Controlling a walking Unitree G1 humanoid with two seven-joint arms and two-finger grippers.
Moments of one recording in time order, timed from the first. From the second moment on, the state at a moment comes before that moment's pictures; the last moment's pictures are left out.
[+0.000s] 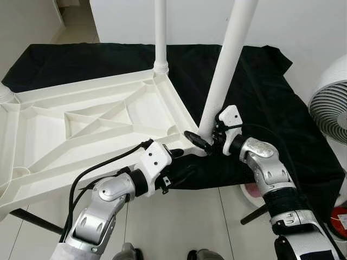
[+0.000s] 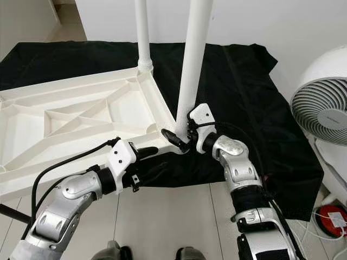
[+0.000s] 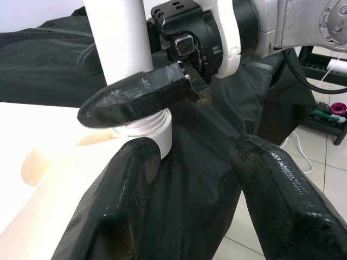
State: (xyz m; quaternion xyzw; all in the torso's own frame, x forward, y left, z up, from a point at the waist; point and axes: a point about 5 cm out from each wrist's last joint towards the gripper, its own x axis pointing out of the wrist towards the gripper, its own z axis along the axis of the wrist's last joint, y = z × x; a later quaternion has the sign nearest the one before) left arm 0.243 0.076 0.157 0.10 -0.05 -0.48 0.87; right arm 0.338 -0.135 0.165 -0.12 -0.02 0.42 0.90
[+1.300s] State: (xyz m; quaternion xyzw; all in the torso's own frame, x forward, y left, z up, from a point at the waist) left arm 0.249 0.076 0.159 0.11 -0.05 -0.48 0.87; right arm 0.315 -0.118 0.155 -0.02 -0.06 0.13 0.99
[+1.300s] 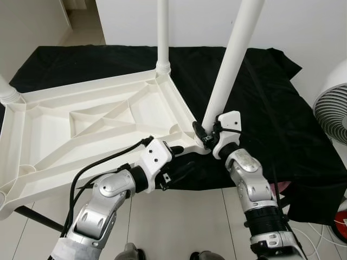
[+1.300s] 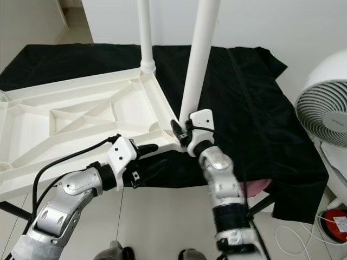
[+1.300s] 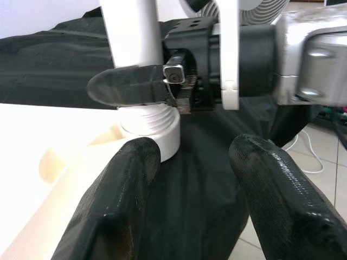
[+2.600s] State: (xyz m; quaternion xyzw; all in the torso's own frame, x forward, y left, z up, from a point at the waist) left arm 0.251 0.072 0.161 0.09 -0.04 -0.49 0.86; right arm 0.332 -0.137 0.159 -0.12 -0.02 0.41 0.90
